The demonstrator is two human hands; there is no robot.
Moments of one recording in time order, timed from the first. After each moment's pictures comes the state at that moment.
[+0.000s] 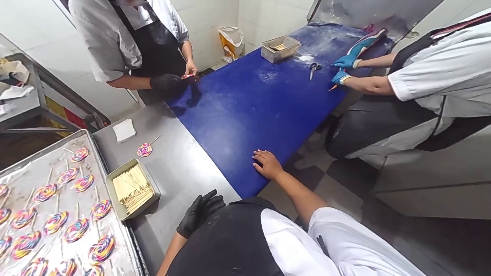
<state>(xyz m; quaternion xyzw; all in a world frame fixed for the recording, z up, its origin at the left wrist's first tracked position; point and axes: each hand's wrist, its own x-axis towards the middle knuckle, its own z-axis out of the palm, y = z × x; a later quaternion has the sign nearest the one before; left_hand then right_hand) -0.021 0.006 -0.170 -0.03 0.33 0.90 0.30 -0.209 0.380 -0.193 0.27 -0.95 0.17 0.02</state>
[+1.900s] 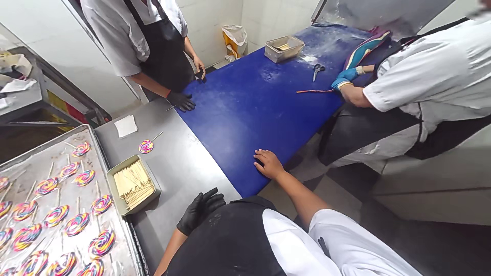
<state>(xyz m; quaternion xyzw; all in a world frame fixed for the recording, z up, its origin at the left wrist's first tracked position) -0.021 0.006 -0.172 -0.03 0.32 0.90 0.30 -0.210 0.379 -0.194 0.27 -0.95 0.17 0.03</state>
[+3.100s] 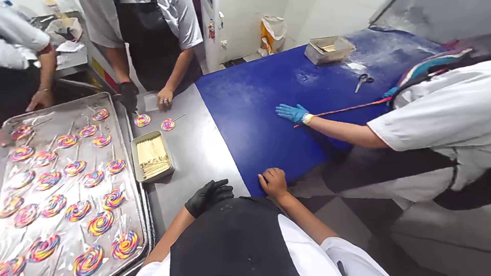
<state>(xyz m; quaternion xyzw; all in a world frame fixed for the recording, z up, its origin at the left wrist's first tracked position) -0.021 0.007 -0.171 -0.03 0.31 0.90 0.30 -0.150 0.331 -0.211 0.30 -0.91 0.20 0.21</state>
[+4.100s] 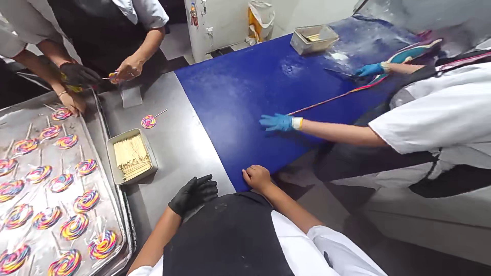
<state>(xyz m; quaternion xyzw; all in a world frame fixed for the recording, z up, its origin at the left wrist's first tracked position) -0.022 0.012 -0.171 -0.05 0.26 0.91 0.30 -0.149 0.332 -0.193 0.32 -0.92 0.17 0.12</state>
